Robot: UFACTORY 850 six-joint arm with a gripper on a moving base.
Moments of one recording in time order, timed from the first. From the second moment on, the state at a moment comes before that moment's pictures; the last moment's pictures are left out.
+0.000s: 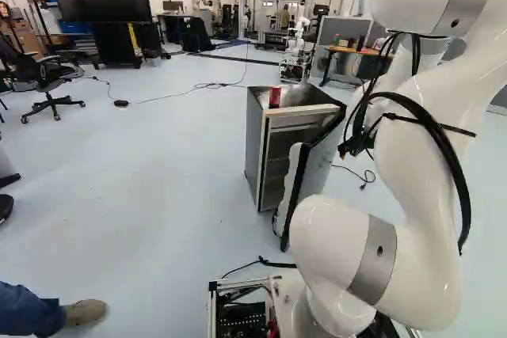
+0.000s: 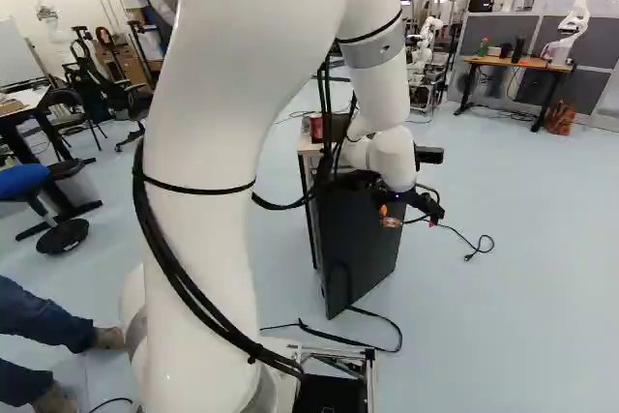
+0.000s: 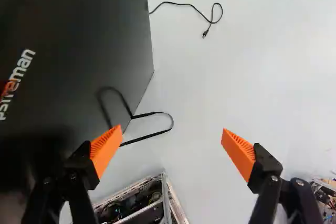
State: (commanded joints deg) arm -39.6 -23.3 -49.1 -17.4 -0.6 0.0
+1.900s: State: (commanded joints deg) arm -23.3 -11.9 -34.5 -17.5 15.8 0.0
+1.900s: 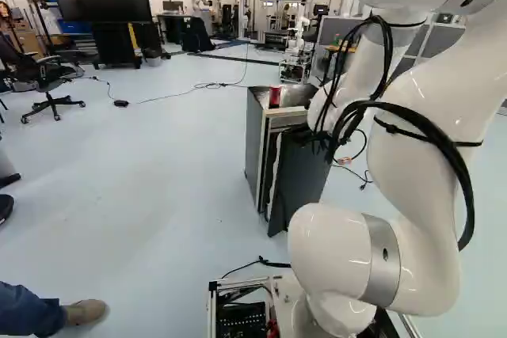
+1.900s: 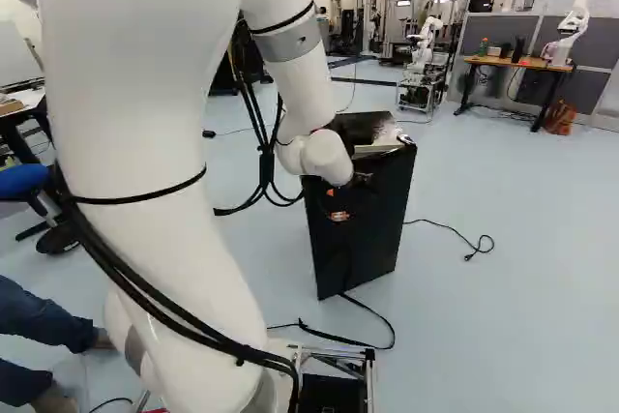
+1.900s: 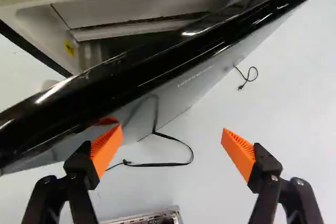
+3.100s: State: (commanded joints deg) arm -14.0 -20.8 -45.6 -17.5 15.9 0.0
